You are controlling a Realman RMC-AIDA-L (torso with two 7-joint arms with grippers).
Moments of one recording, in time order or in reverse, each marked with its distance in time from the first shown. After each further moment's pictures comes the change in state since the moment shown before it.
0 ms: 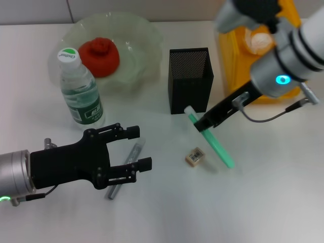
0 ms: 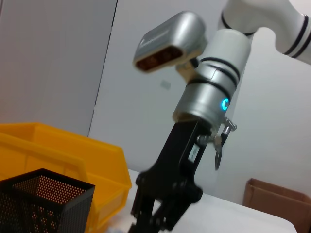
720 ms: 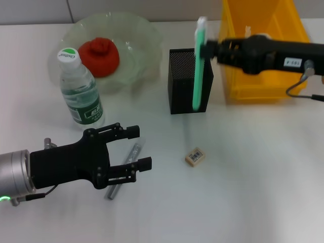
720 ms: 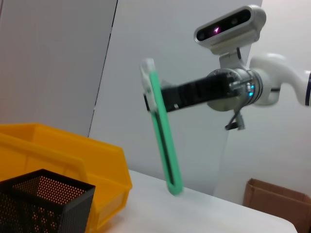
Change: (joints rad) left arm 0.000 0.000 -0.001 0.000 0.000 0.000 0.000; right arm -0.289 0.000 0.351 0.159 0.806 -0.014 -0.766
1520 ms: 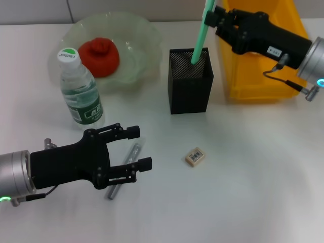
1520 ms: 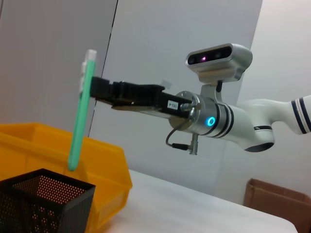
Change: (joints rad) left arm 0.002 -0.002 0.000 0.000 0.000 -0.002 0.002; right arm 0.140 0.004 0.086 0.520 0.262 0.188 -0.687
